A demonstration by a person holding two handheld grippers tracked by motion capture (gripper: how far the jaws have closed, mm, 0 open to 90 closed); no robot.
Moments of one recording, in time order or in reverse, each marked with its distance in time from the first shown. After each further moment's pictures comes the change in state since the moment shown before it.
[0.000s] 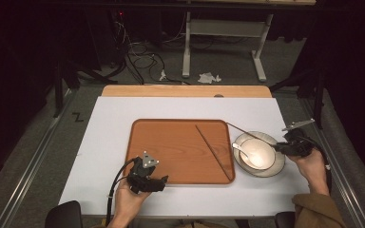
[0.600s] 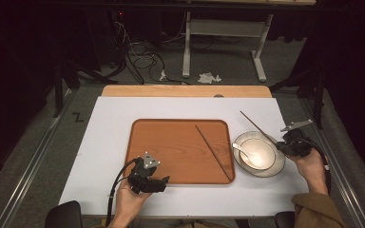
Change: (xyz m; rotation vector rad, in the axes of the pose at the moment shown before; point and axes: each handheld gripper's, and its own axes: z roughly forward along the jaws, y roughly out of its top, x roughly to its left) left arm -0.003 0.000 0.002 -0.001 -0.016 0.014; right arm 0.003 0.000 0.001 0.003 -0.067 -0.034
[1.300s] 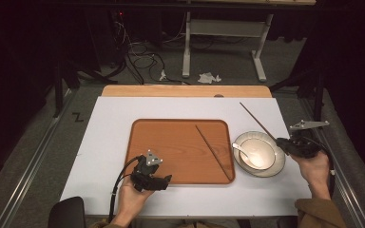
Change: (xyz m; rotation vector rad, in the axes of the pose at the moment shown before) left arm 0.001 0.007 0.006 0.007 -0.024 0.002; right arm 0.011 -0.002 -0.040 -0.203 0.070 0.073
